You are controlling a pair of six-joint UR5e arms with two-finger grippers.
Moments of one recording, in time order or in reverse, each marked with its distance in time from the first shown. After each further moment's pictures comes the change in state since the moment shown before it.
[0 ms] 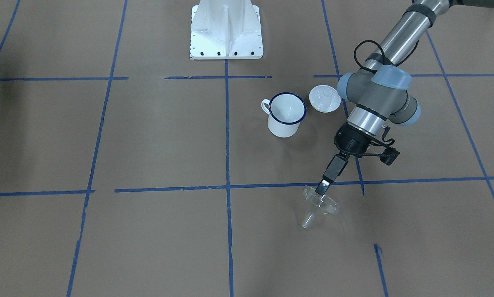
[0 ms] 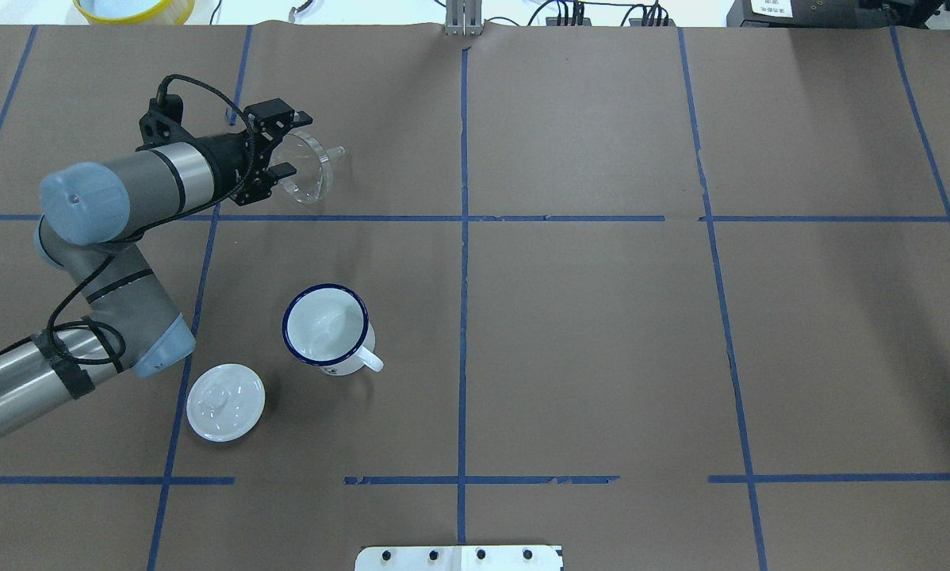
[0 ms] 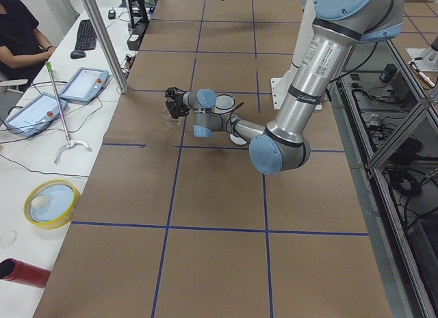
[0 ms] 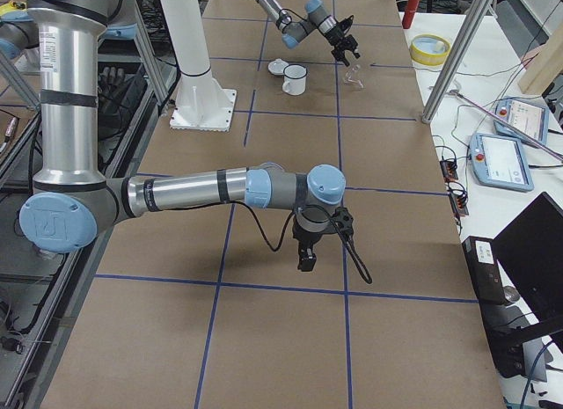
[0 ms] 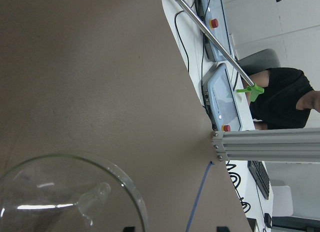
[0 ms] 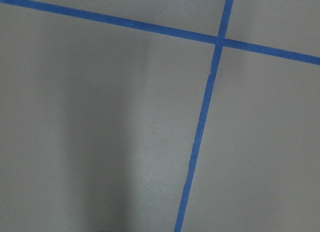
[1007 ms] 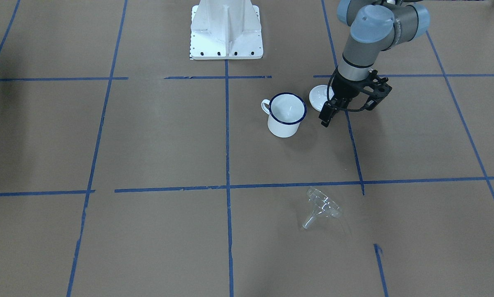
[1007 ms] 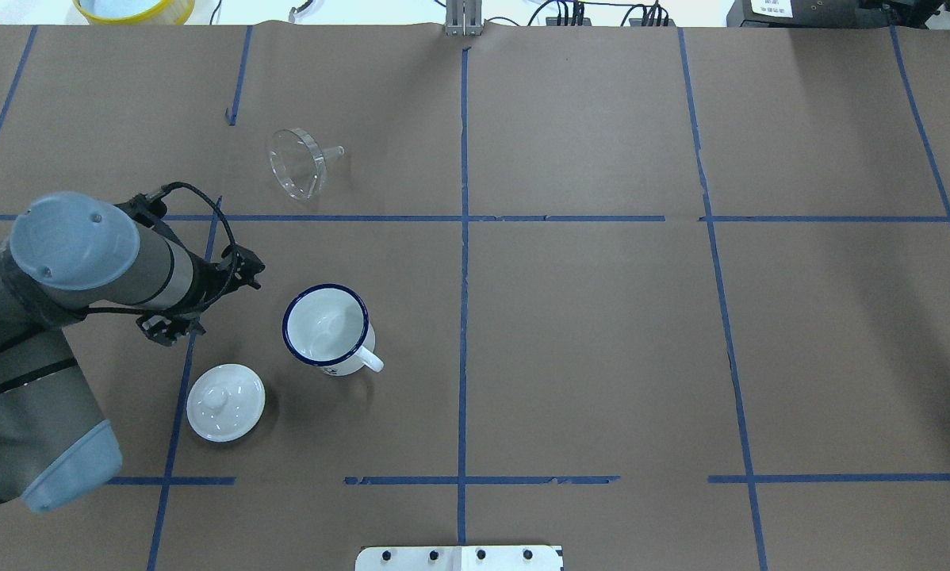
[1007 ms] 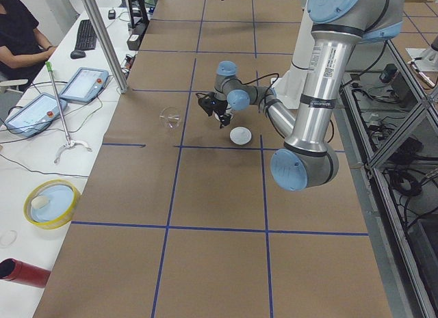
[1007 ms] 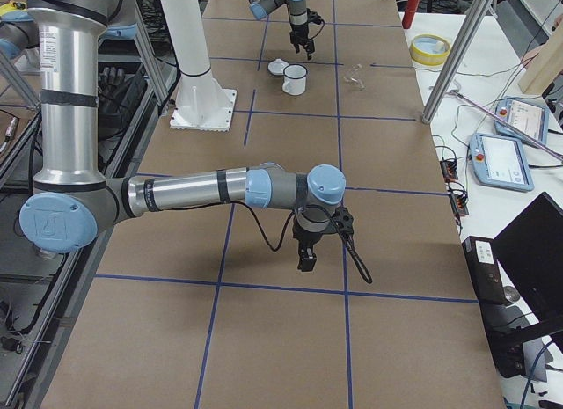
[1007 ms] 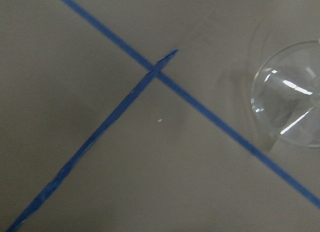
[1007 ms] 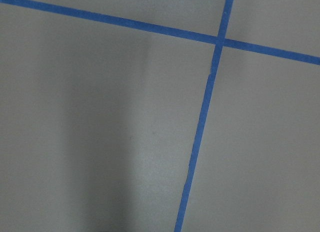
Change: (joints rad) left arm 0.152 0.239 -0.614 1.092 -0.271 0.156; right arm 0.000 0.000 0.000 0.000 0.000 -0.001
